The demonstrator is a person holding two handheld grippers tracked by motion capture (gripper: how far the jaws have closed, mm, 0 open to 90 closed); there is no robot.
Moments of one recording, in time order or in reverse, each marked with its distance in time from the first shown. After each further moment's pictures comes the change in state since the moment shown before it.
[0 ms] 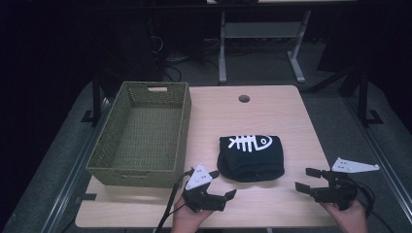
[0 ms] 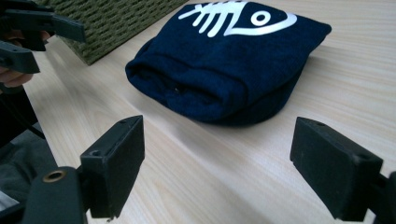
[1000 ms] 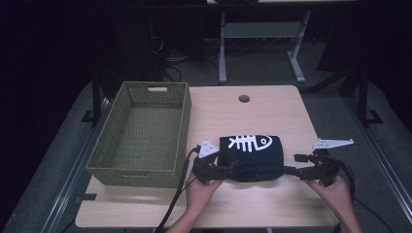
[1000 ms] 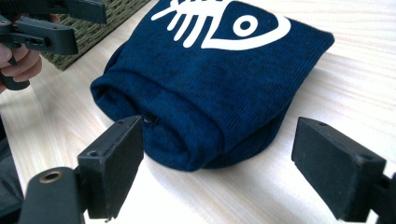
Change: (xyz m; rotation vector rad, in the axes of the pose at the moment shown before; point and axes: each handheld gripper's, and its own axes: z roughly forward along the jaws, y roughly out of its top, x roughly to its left) left arm 0.042 0.028 0.049 0.029 0.164 -0.128; right arm -0.021 0.042 0.043 0.127 -0.009 0.051
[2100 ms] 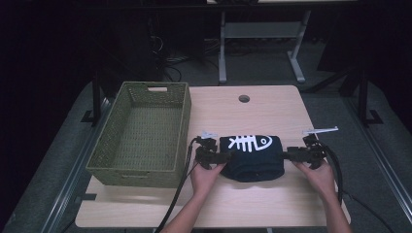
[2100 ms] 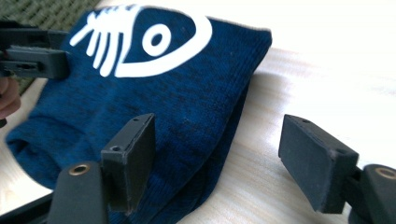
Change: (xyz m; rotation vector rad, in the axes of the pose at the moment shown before) left arm 0.044 0.003 0.051 0.136 0.065 -0.209; right arm -0.048 0.017 0.046 0.056 -0.036 0.189
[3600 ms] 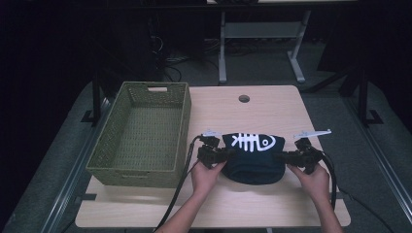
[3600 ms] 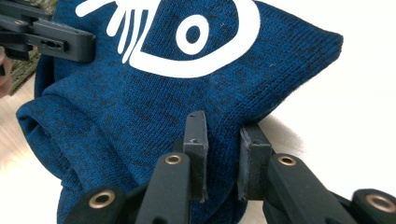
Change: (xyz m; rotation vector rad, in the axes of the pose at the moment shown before) left arm -0.018 0.013 -0.017 0.018 -0.121 0.040; right arm 0.050 -0.001 -0.006 -0.001 -0.068 -0.096
